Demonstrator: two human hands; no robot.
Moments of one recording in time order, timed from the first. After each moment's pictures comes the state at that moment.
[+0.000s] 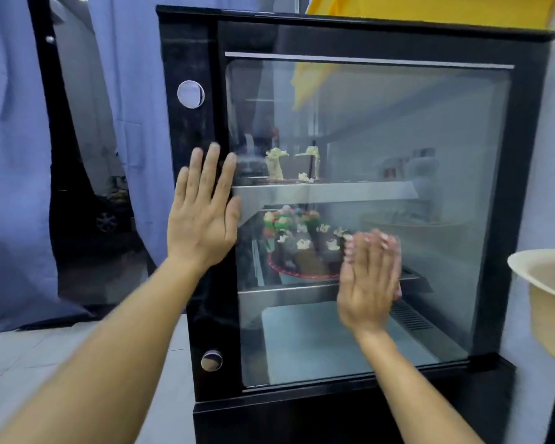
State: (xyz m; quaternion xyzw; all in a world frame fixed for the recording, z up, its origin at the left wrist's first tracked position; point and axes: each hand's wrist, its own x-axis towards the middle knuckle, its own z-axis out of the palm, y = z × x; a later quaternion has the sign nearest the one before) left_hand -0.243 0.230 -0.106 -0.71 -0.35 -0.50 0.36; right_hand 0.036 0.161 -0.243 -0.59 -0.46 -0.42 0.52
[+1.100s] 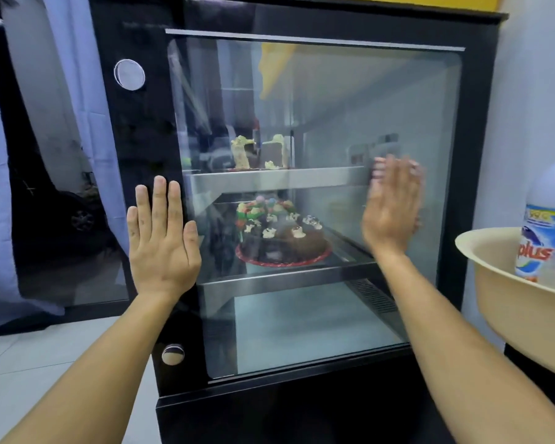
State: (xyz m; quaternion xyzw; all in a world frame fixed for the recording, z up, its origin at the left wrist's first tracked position) left_hand -0.222 0.236 -0.178 -0.65 -0.41 -0.56 0.31; right_hand 0.148 0.146 -0.144 -0.60 -0.41 -0.39 0.57
